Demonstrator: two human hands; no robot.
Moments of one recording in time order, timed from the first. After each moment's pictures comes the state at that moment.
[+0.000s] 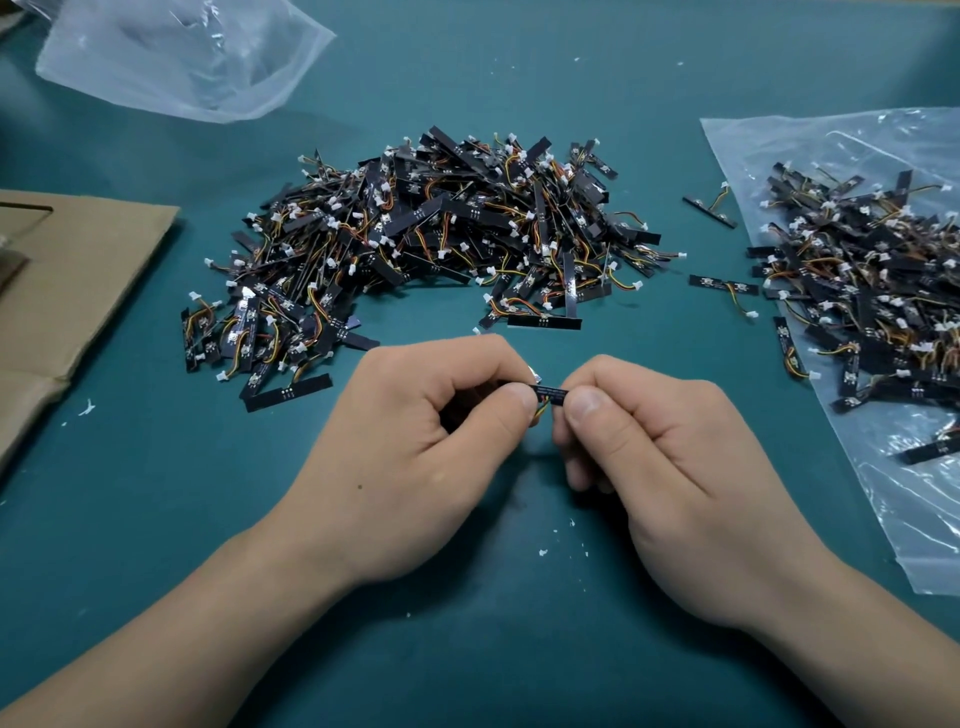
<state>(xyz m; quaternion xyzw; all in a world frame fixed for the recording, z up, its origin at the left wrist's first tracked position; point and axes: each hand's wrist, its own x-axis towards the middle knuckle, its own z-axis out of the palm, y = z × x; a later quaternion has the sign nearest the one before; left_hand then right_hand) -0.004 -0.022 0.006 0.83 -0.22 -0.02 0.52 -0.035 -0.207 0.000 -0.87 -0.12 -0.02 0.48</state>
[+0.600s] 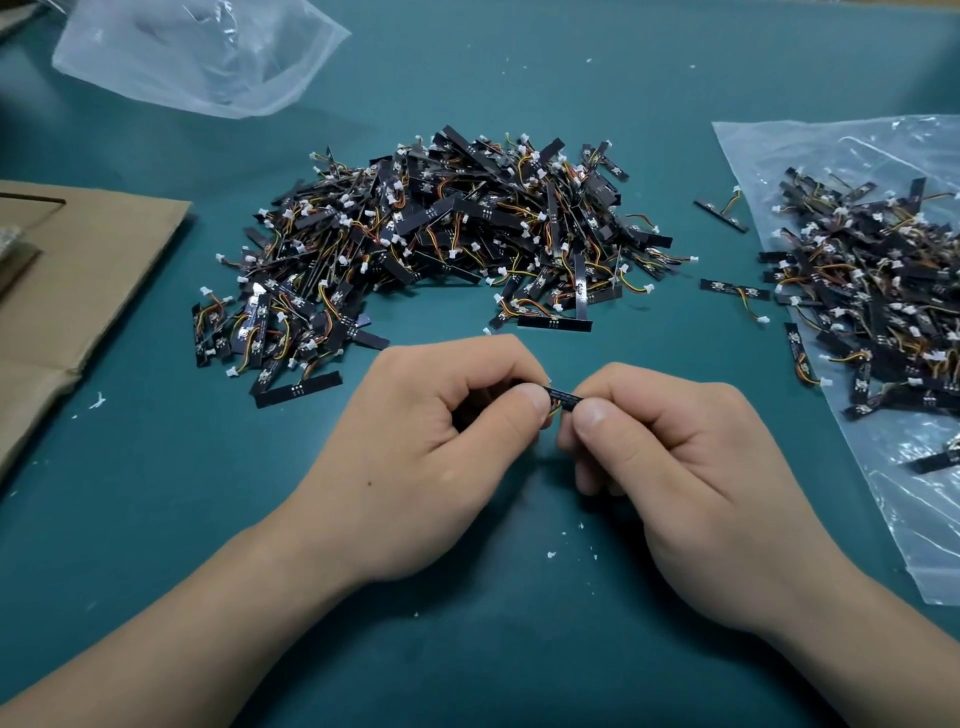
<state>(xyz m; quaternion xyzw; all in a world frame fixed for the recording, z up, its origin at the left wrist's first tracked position) -0.003 -0.021 0.006 0.82 -0.23 -0.03 0.53 -0.036 -0.207 0.002 -0.86 -0.12 -0.02 0.50</state>
